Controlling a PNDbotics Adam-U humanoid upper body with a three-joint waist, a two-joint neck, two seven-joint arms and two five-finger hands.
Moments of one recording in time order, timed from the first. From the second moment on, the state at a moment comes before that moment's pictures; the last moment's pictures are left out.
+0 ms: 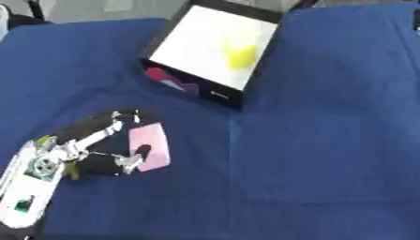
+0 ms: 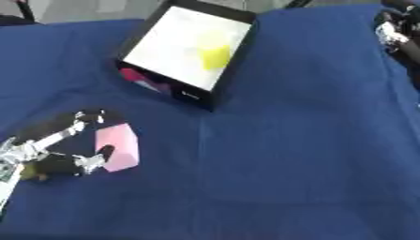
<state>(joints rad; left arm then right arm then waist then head) -0.29 0.33 -0.15 -1.69 -0.59 -0.27 -0.68 -0.46 -0.60 -0.09 -1.43 -0.20 -0.11 0.12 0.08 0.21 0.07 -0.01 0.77</state>
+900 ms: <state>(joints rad) -0.29 0.33 -0.15 -1.67 -0.58 -0.25 -0.71 -0.46 -0.60 -0.10 -1.43 -0.20 -0.12 0.12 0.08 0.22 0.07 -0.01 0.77</state>
